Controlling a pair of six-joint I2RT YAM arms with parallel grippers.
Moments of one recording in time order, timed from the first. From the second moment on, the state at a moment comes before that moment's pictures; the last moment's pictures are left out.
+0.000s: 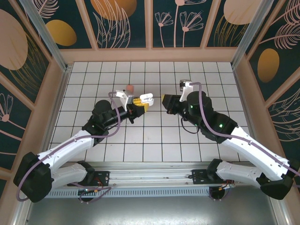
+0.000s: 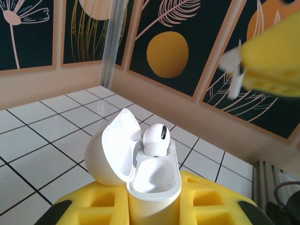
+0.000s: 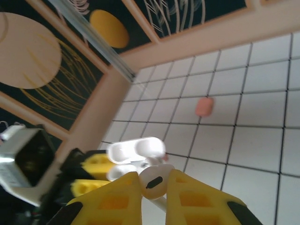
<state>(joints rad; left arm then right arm) -0.65 1.12 0.64 0.47 0.44 -0.27 0.92 0.99 1.12 -0.40 0.19 0.67</state>
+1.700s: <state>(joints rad) -0.68 1.15 0.66 0.55 0.33 -0.16 0.97 1.24 1.19 -0.23 0.14 0.66</state>
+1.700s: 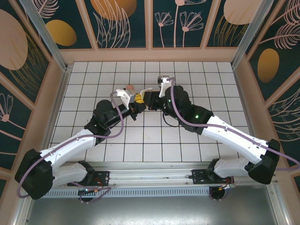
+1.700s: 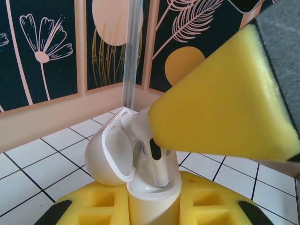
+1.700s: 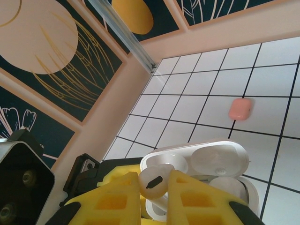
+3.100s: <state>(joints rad) -0.68 1.16 0.64 0.54 0.30 -0.13 0.97 1.26 1.17 -0.22 0.14 0.78</state>
